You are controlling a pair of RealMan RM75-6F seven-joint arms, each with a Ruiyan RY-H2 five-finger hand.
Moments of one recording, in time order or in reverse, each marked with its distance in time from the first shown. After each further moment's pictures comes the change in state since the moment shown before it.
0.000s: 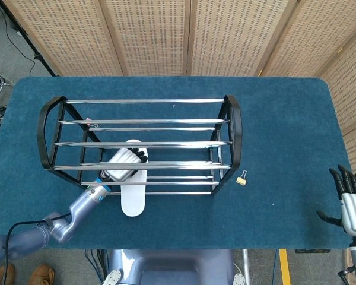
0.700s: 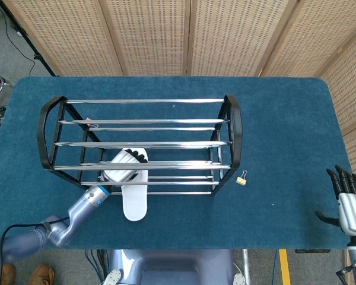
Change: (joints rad) left arm 0.025 0.022 -0.007 -0.055 0.017 0.010 0.024; right arm 0.006 -0.009 -0.003 0.002 -0.002 -0.007 -0.021
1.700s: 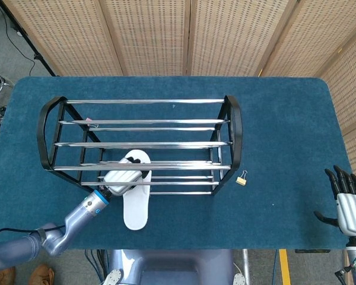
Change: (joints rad) left arm 0.045 0.059 0.014 -0.159 0.039 0.008 0.049; right arm 0.000 -0.004 -0.003 -0.004 -0.008 0.005 -0.015
